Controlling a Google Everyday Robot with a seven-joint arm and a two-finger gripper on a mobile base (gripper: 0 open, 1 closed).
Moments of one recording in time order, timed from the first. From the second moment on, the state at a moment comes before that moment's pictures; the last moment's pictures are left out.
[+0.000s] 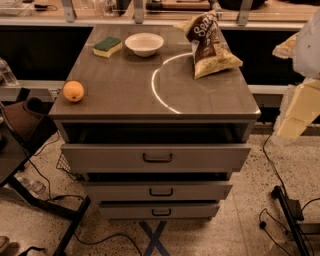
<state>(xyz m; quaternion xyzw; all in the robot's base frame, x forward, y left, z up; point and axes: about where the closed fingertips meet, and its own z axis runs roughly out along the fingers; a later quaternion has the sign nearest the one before) 0.439 -0.214 0.988 -0.60 0.78 -0.05 0.18</state>
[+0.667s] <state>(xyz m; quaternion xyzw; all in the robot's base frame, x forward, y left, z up) 0.519 -0.232 1.009 -0.54 0.80 -0.06 0.26</state>
